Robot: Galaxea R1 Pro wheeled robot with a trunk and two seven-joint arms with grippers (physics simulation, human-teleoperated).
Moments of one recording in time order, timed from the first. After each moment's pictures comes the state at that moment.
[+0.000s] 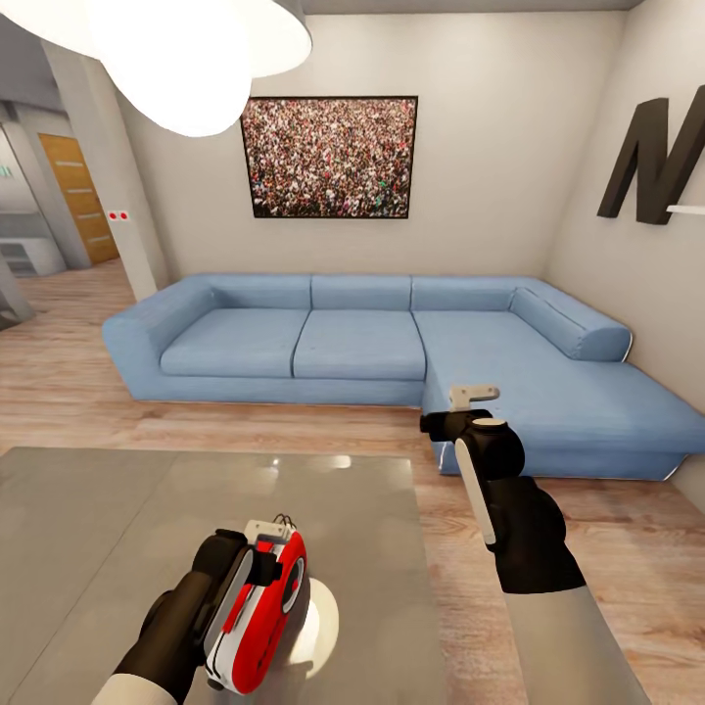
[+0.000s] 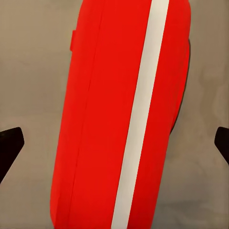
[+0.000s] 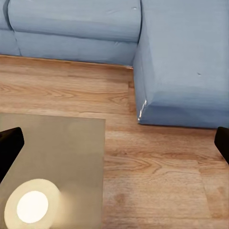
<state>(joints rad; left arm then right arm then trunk) -0.45 -0.05 -0.15 -1.13 0.01 1.02 0.11 -0.69 0.12 0.11 -1.48 0.07 0.98 -0.17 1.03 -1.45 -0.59</state>
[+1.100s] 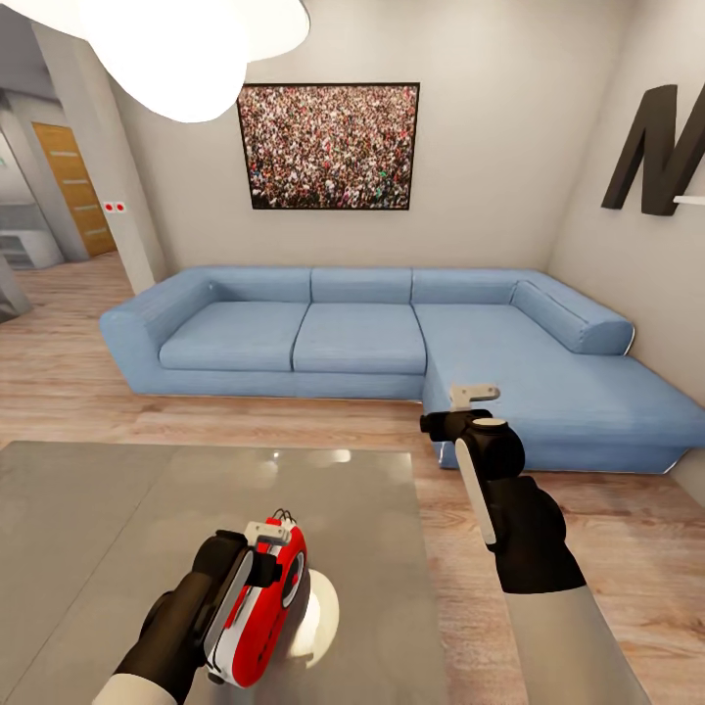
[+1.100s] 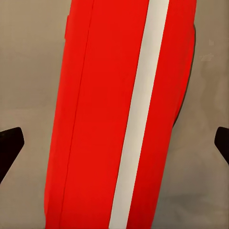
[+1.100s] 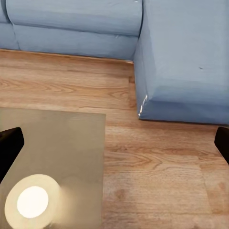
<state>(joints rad) -0.45 -0.05 -0.15 -1.12 0.01 1.02 0.11 -0.69 0.12 0.11 -1.48 0.07 0.98 -0.17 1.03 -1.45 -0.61</state>
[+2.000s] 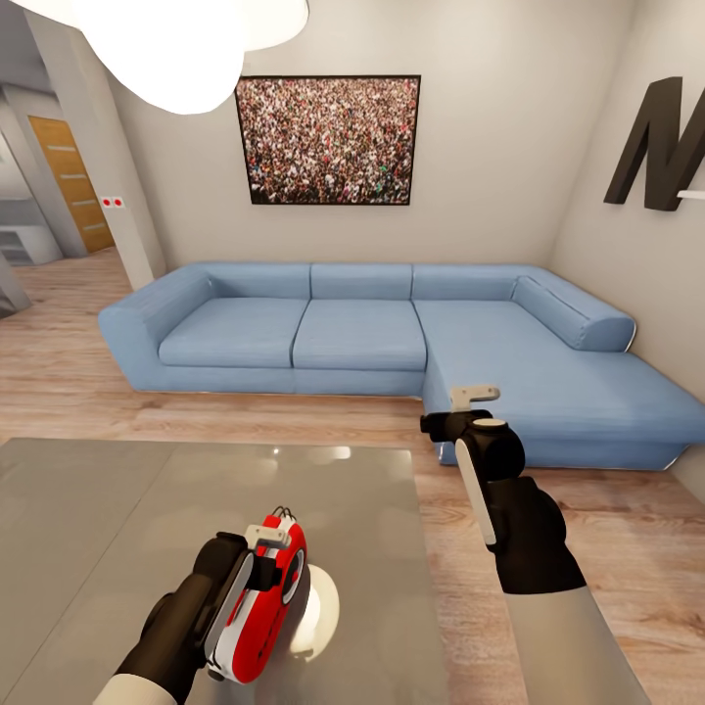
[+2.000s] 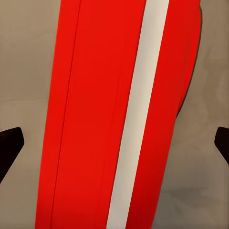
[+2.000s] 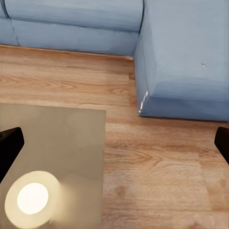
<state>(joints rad) -0.45 -0.05 -0.15 -1.10 0.01 1.02 0.11 -0.69 0.12 0.11 -1.48 0.07 0.98 -0.17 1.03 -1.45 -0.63</state>
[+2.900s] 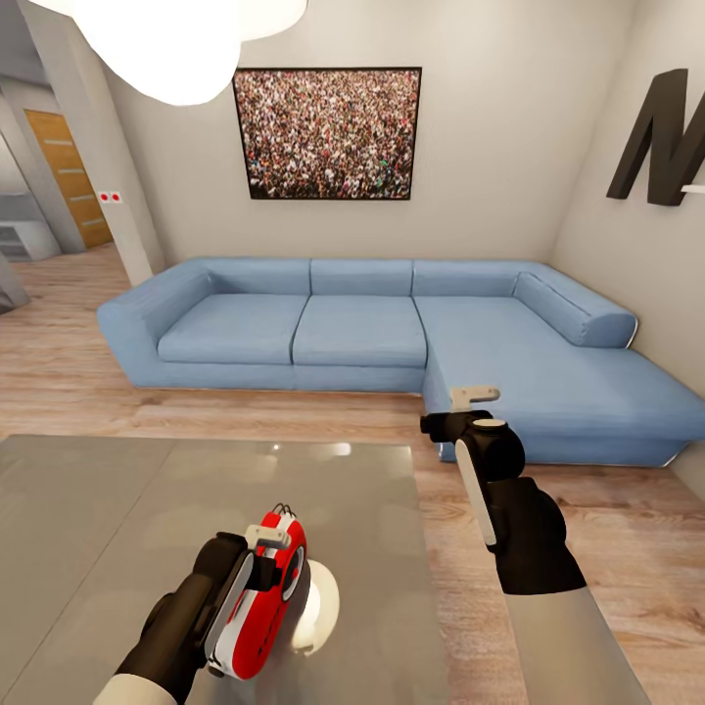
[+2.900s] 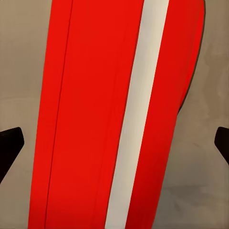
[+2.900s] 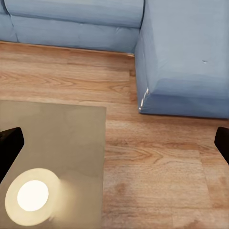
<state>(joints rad) -0.45 -0.05 -0.15 -1.10 0.01 1.02 0.11 -0.68 0.12 0.11 -1.48 0.07 0.98 -0.17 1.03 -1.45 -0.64</state>
